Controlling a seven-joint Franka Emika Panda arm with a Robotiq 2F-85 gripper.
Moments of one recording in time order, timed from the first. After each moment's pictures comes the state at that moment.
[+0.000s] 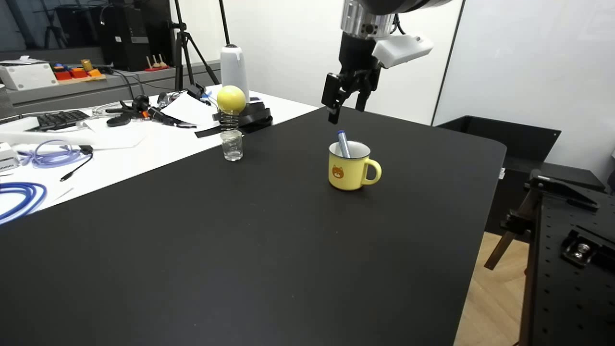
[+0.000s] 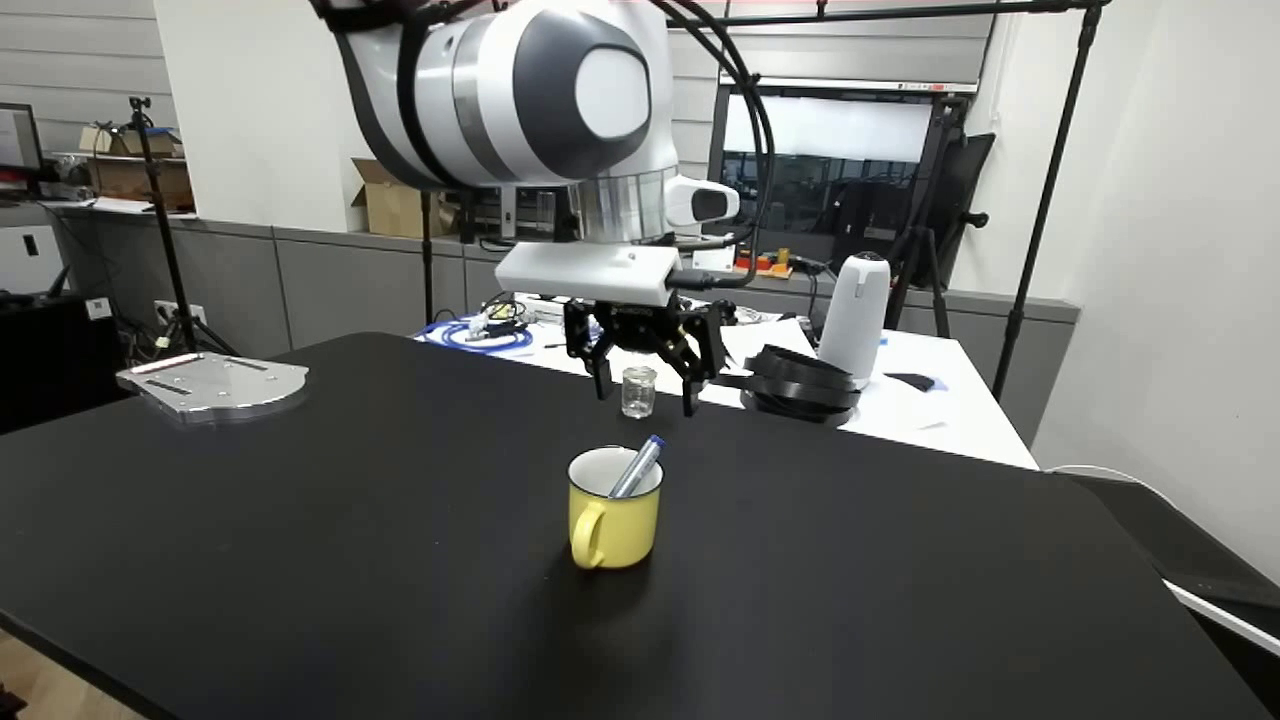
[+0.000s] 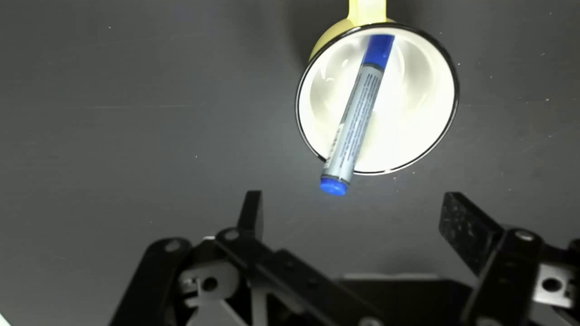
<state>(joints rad) -0.12 0.27 -0.13 -2.38 -0.07 2.87 -0.07</state>
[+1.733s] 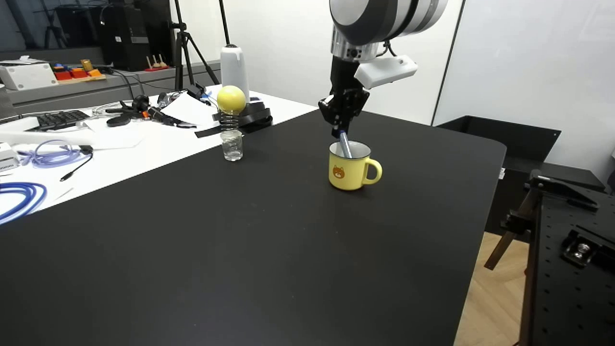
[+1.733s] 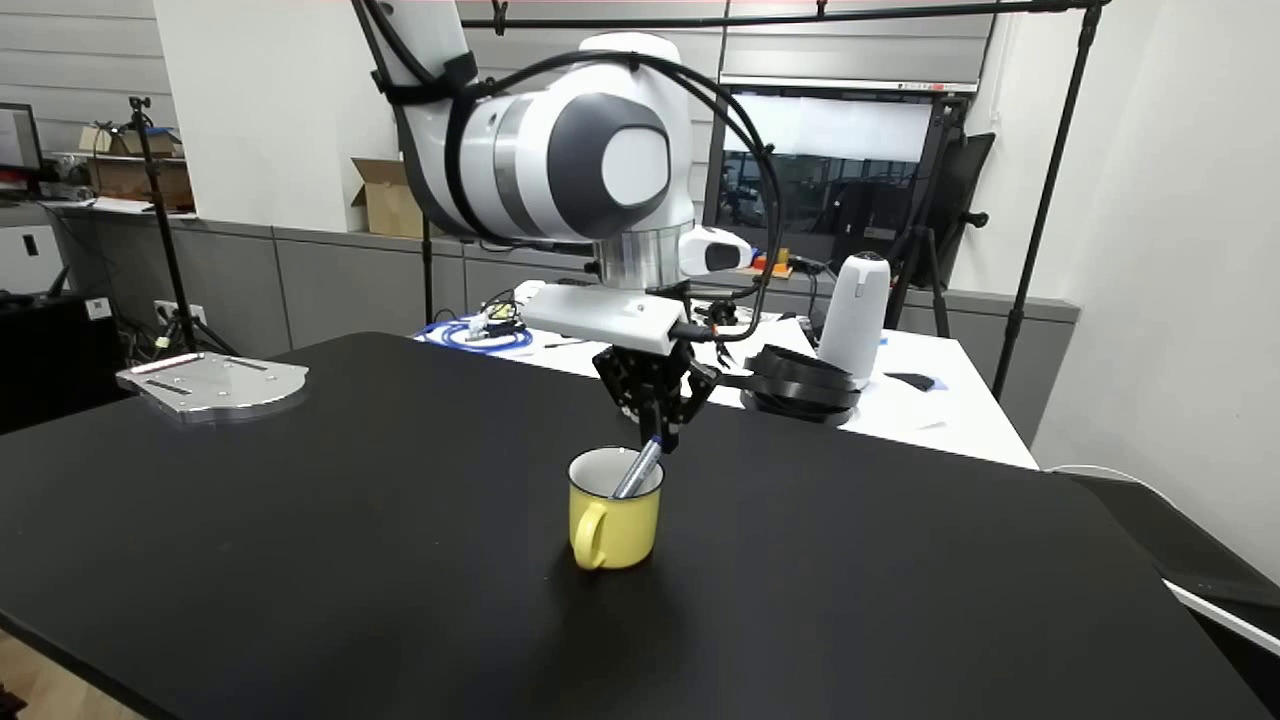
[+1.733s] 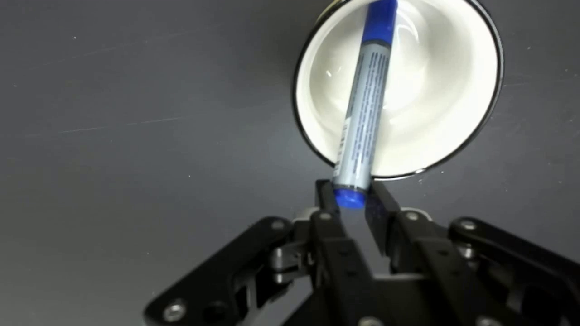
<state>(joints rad) -0.11 0.41 -0.14 -2.27 -0.02 2.88 -0.02</state>
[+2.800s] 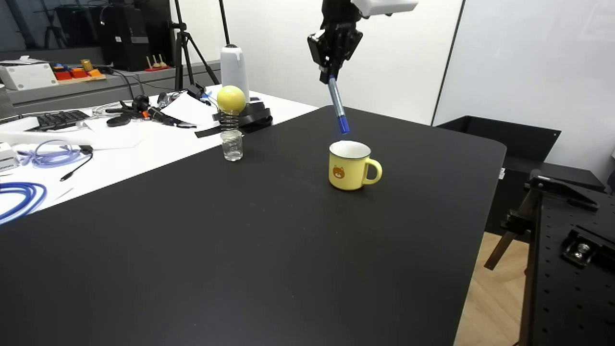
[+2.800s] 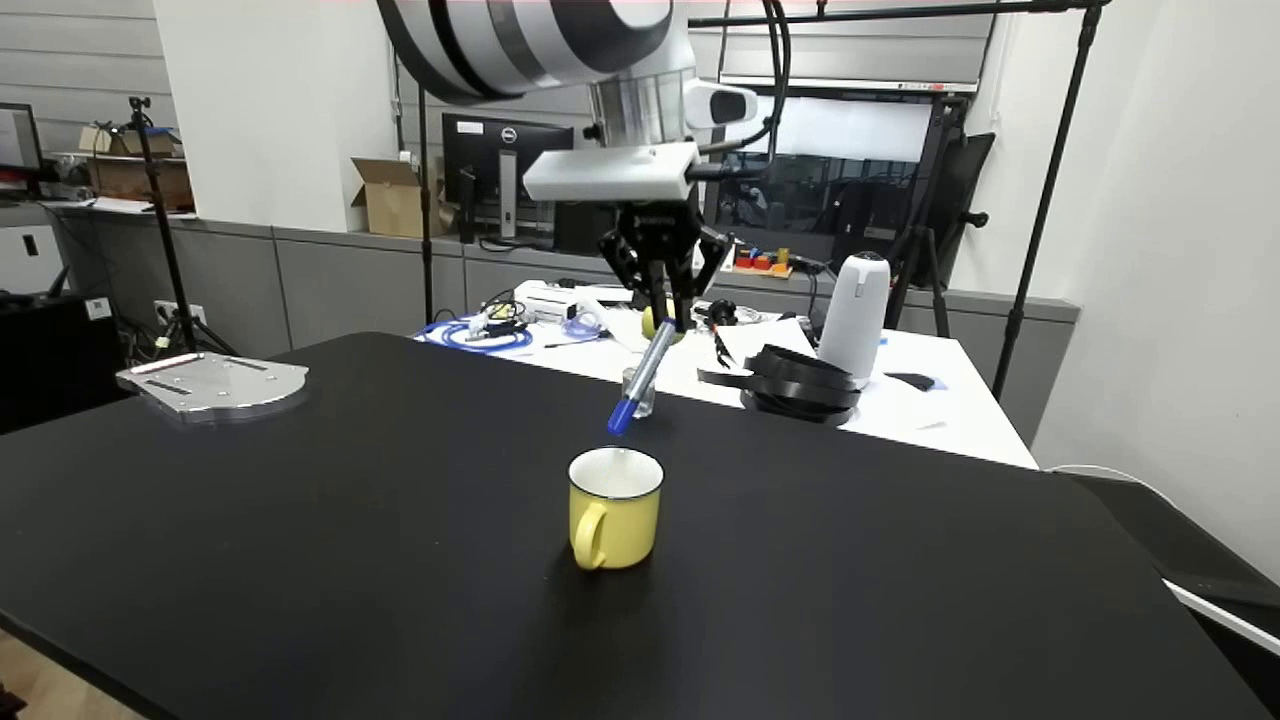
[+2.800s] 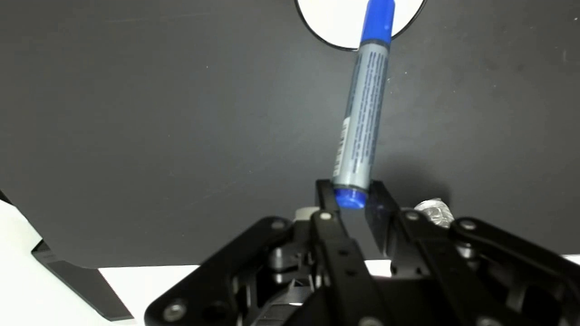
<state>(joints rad) -0.08 0.18 -0.15 -2.27 -0.08 2.76 -0.02</state>
